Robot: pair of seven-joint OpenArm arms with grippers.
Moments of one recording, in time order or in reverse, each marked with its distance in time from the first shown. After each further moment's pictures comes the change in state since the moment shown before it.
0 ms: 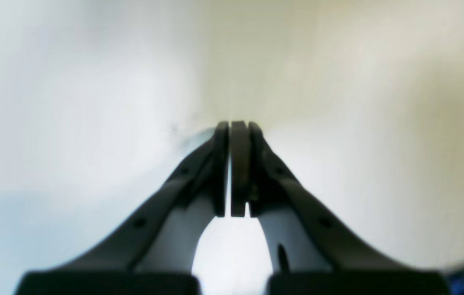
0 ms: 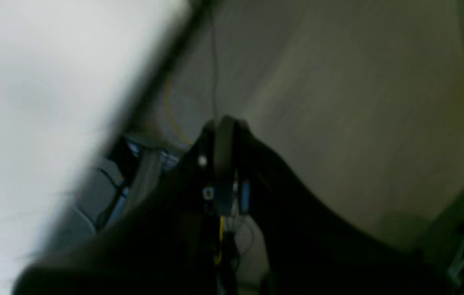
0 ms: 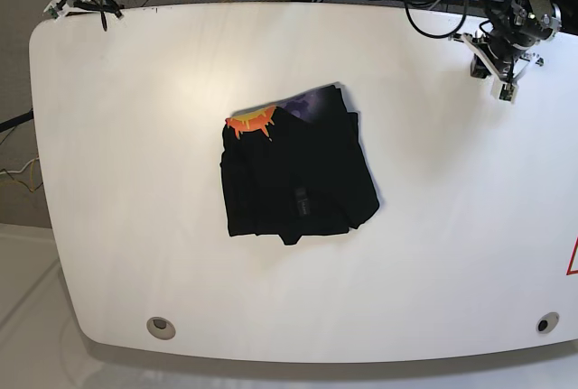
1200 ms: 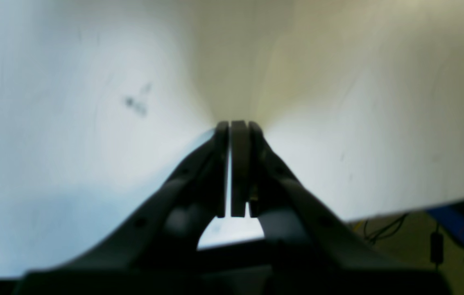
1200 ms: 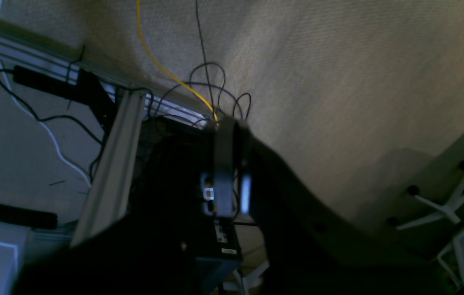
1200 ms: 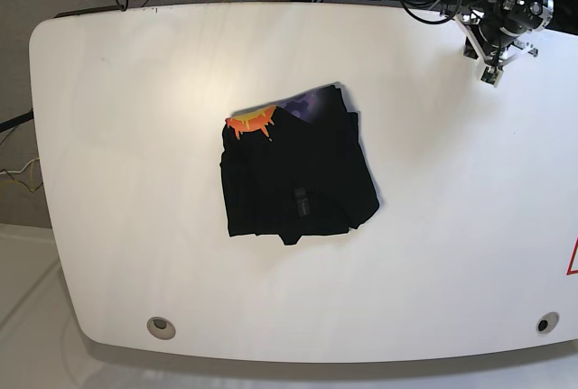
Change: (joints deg) left arm 6.7 -0.7 2.9 9.3 4.2 -0.4 5.3; right arm 0.1 0.0 1.8 -15.2 -0.4 0.3 1.8
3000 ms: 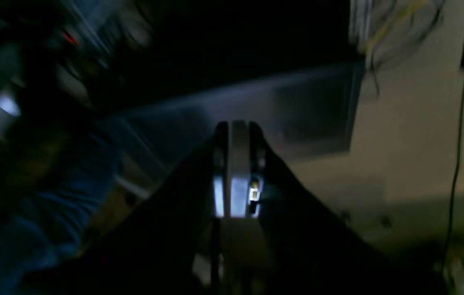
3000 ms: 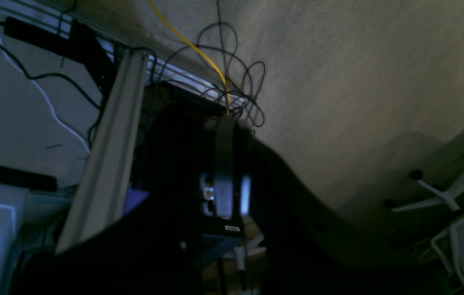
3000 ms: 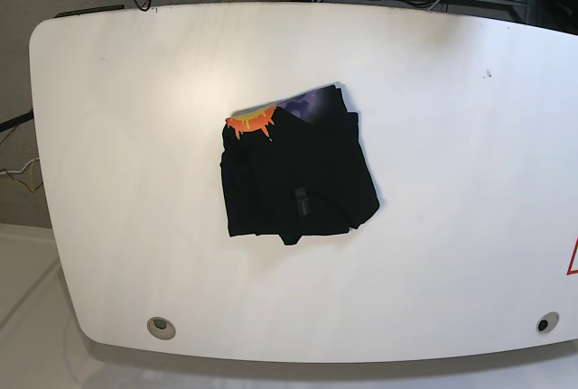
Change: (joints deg) left arm 17.0 -0.1 3.0 -11.6 9.5 0.2 3.5; right arm 1.9 0.2 -2.6 -12.1 0.0 0.0 2.8
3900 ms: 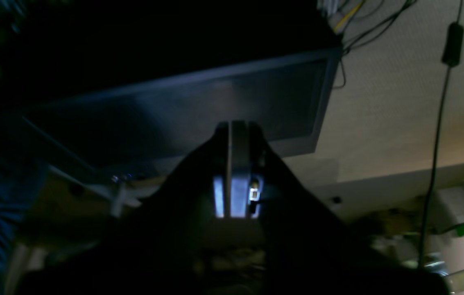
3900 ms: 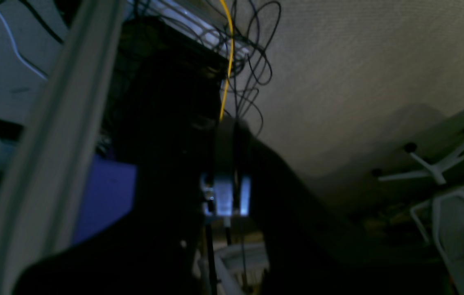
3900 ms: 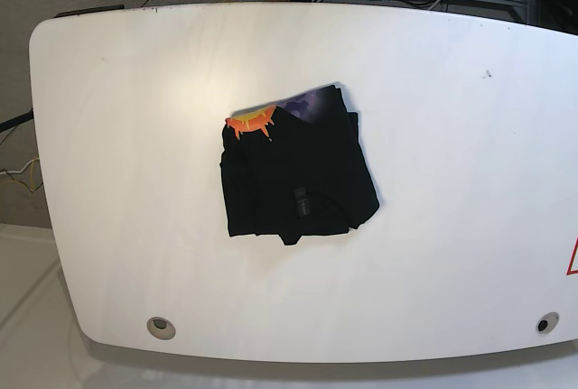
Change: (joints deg) left arm -10.2 -1.5 8.9 -28.1 -0.3 10.6 -9.9; right arm 0.8 2.4 -3.1 -23.0 -0.4 0.0 9.2
